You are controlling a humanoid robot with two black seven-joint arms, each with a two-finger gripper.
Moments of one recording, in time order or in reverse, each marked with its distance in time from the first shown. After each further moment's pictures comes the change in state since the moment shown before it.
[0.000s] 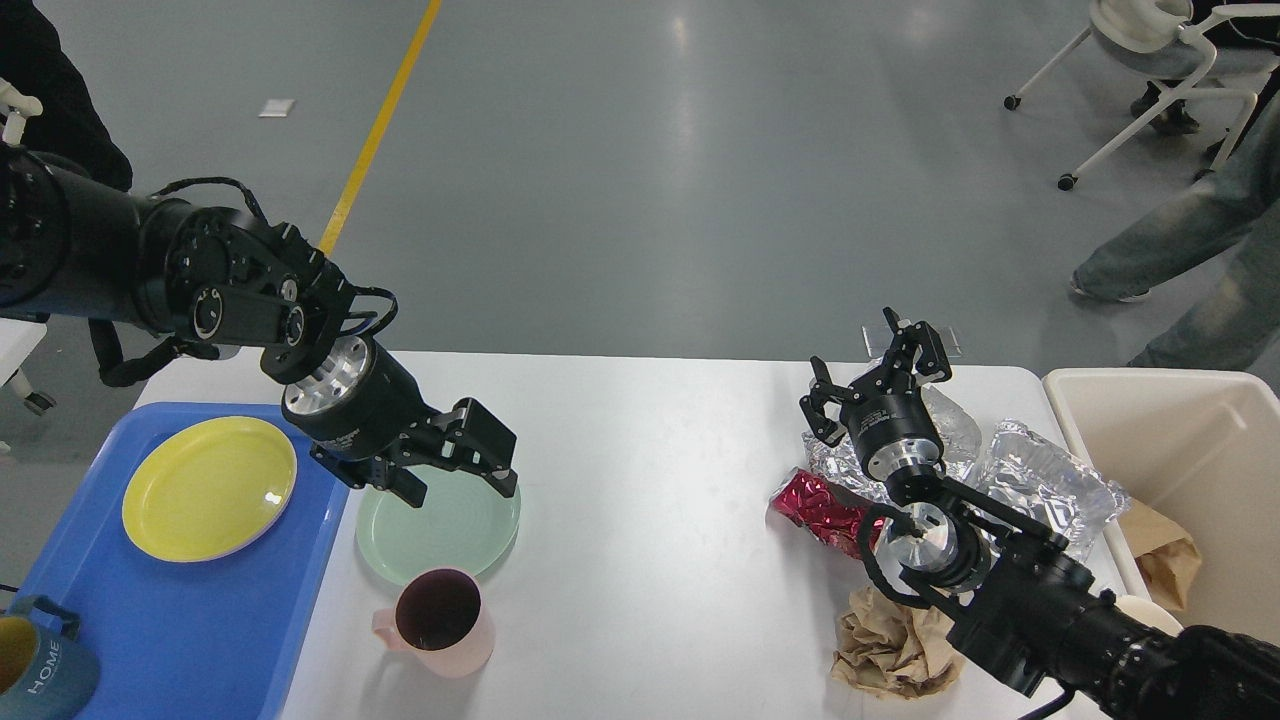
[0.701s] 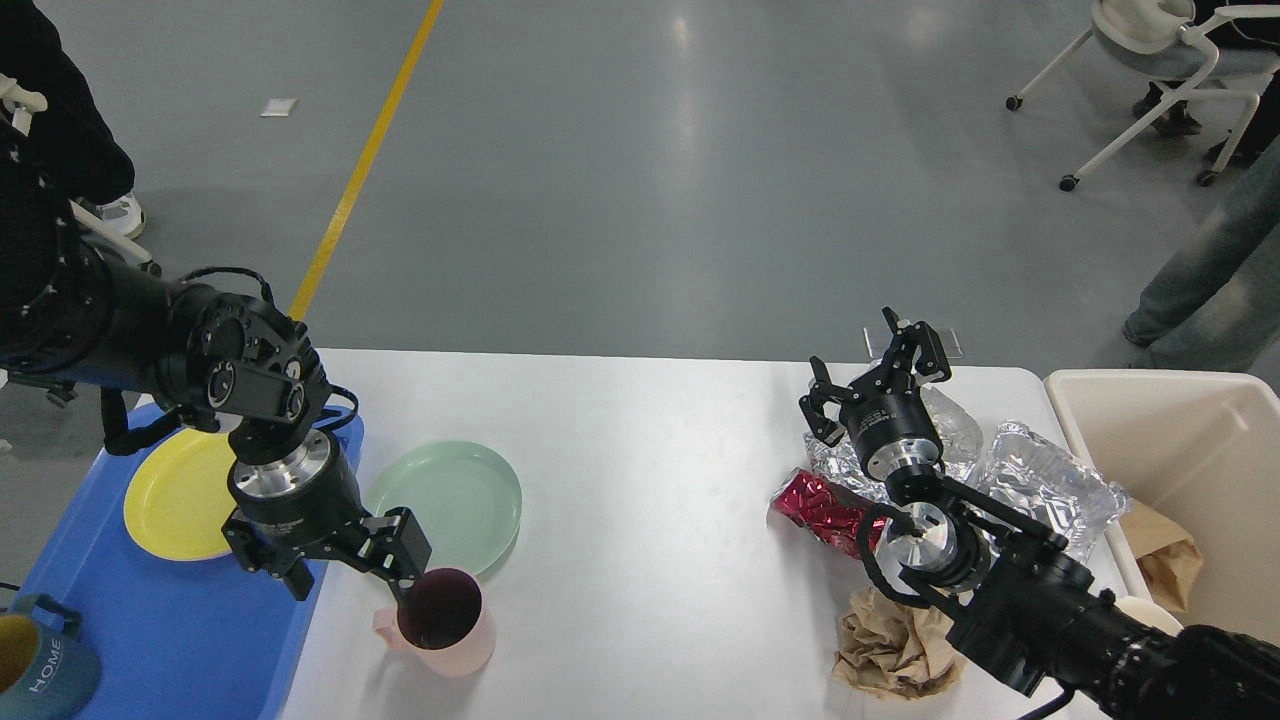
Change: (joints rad) left arm 0.192 0.000 -0.001 0.009 0.056 0.022 0.363; right arm 0.000 0.001 0.000 0.000 0.000 0.000 0.000
